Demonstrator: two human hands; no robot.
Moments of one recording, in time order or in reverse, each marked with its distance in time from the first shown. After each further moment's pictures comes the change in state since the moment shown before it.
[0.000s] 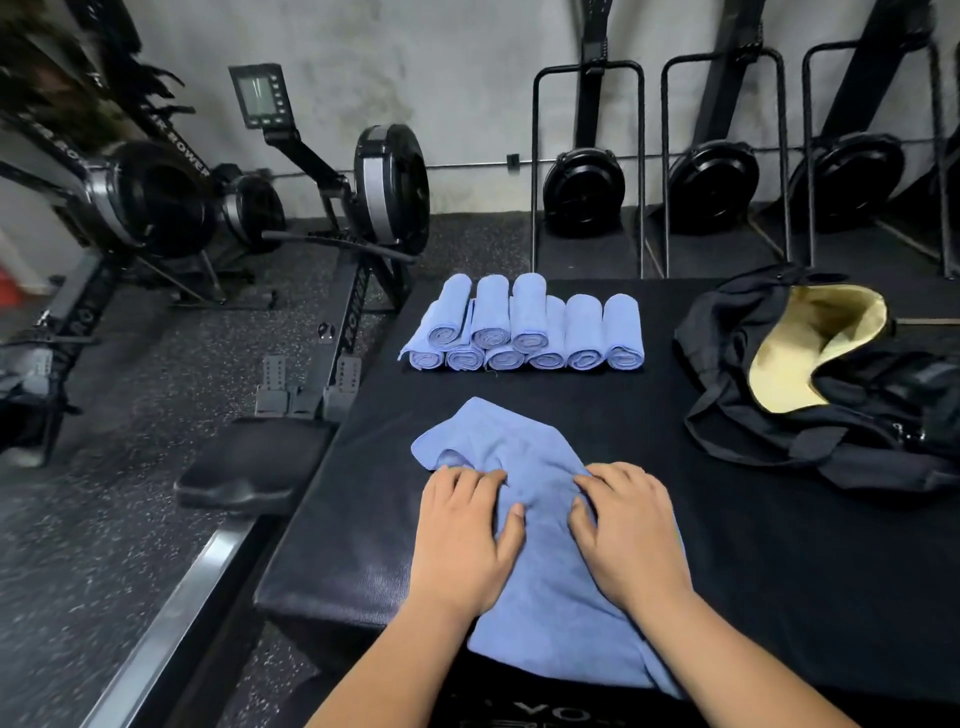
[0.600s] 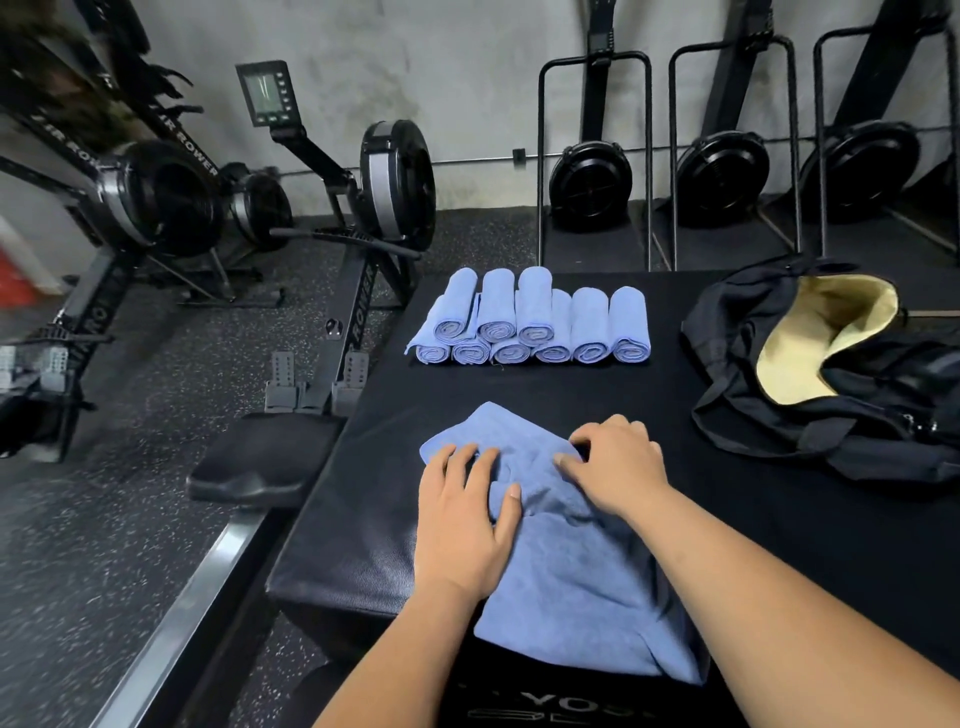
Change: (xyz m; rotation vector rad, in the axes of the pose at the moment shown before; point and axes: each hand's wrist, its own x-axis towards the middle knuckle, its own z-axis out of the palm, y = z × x) left_hand -0.004 -0.004 0.002 -0.038 -0.028 -0.144; right_hand 0.072 -0.007 -0.010 0.060 -0.494 0.309
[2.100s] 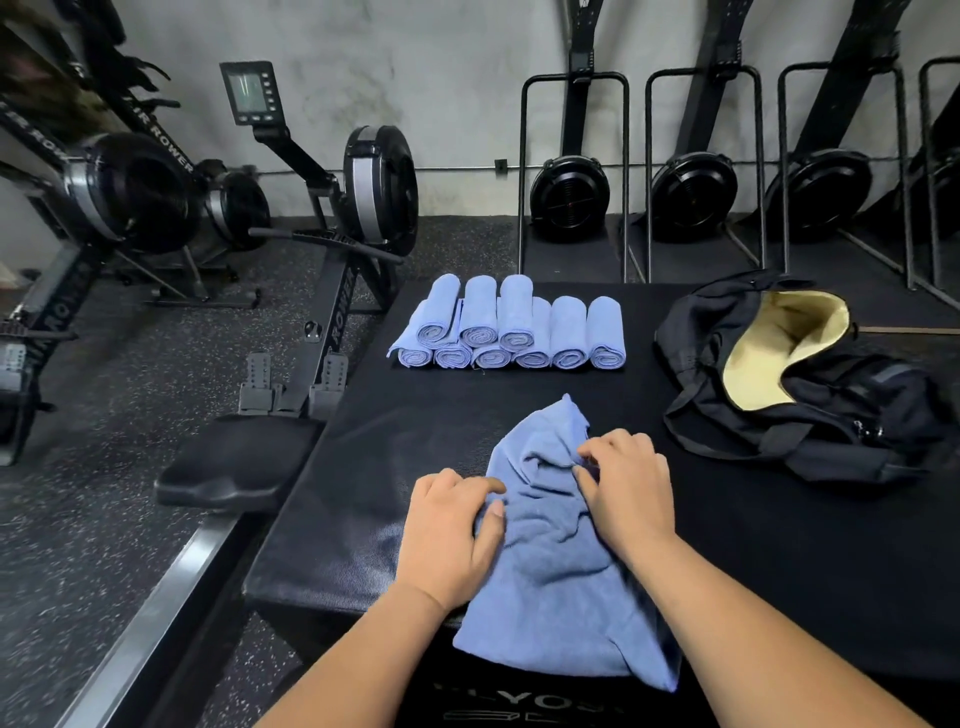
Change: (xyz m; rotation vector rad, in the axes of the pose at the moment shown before) left_hand -0.004 0.003 -0.015 -0.170 -0.032 0.156; right_hand -0.028 0.036 0.016 -0.048 0.407 -0.106
